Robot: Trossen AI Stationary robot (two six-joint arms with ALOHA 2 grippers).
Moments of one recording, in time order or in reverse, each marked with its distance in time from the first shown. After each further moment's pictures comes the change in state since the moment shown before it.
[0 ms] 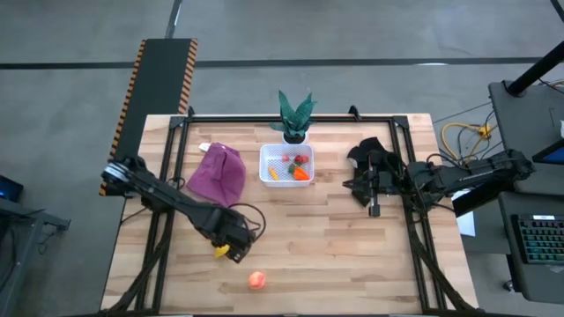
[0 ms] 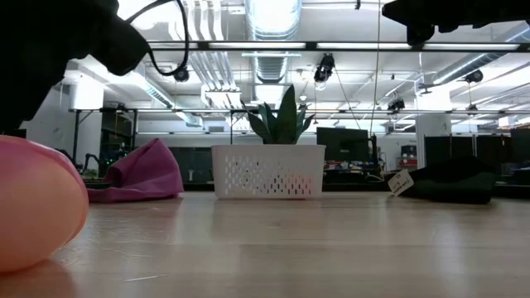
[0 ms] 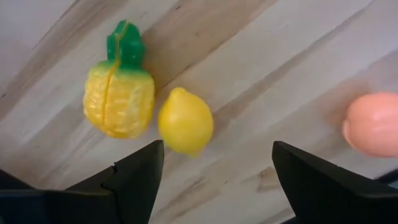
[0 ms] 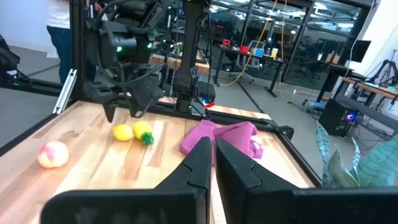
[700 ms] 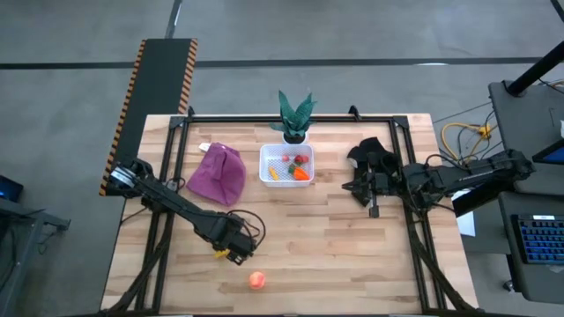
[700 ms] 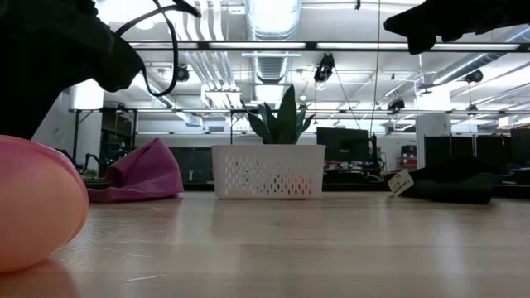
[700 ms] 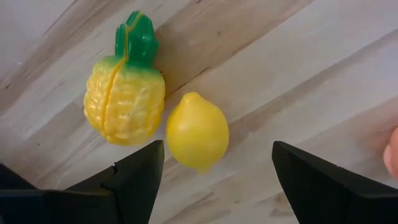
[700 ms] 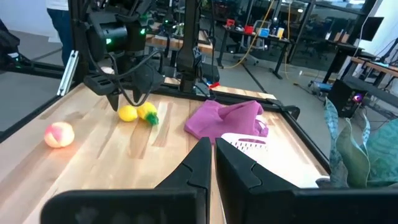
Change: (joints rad) left arm -0.033 0.075 -0.002 -0.002 -0.039 -0.079; right arm 0.000 0.000 -0.002 -0.082 0.000 0.039
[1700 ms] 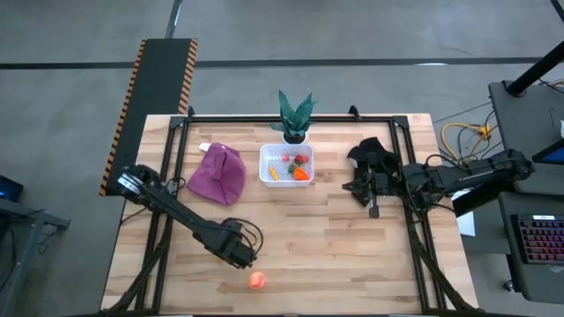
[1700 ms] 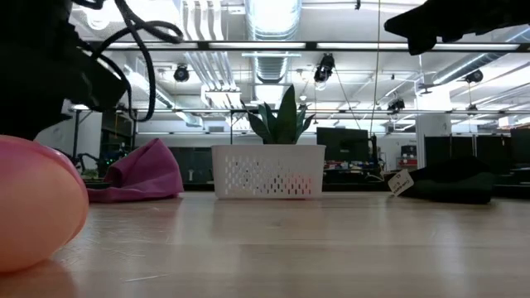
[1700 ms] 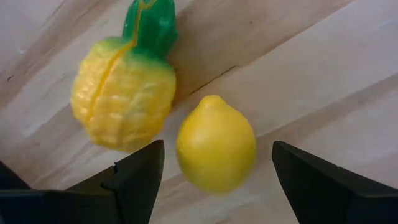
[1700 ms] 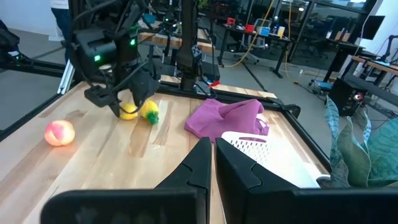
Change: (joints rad) left arm -0.058 0.086 -0.021 0.010 -0.048 -0.082; right arm 0.000 0.000 -0.001 -0.006 0.000 0.001
